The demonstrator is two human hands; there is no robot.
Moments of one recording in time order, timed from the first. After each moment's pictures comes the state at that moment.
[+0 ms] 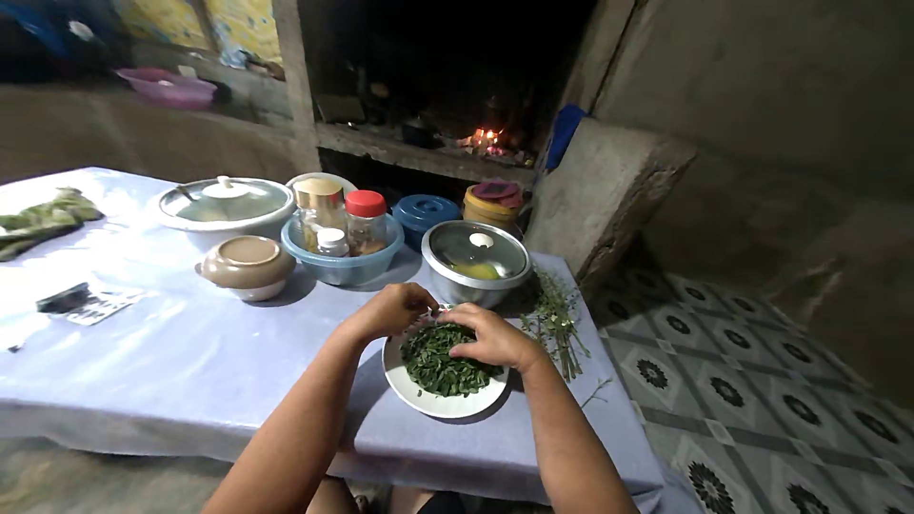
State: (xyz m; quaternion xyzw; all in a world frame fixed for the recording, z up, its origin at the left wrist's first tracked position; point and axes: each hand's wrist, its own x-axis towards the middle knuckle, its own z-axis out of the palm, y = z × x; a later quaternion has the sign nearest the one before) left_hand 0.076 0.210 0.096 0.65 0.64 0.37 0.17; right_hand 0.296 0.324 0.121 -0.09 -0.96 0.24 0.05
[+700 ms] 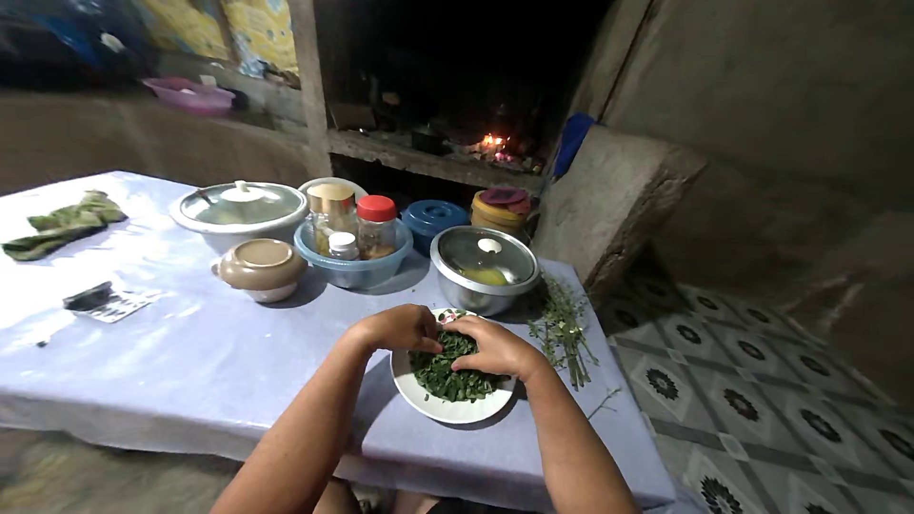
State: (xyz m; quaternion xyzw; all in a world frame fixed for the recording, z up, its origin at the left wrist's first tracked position) left_hand 0.075 0.210 0.091 0.71 0.62 0.21 0.25; right_hand 0.289 0.321 0.114 -0.11 -0.97 0.22 0.00
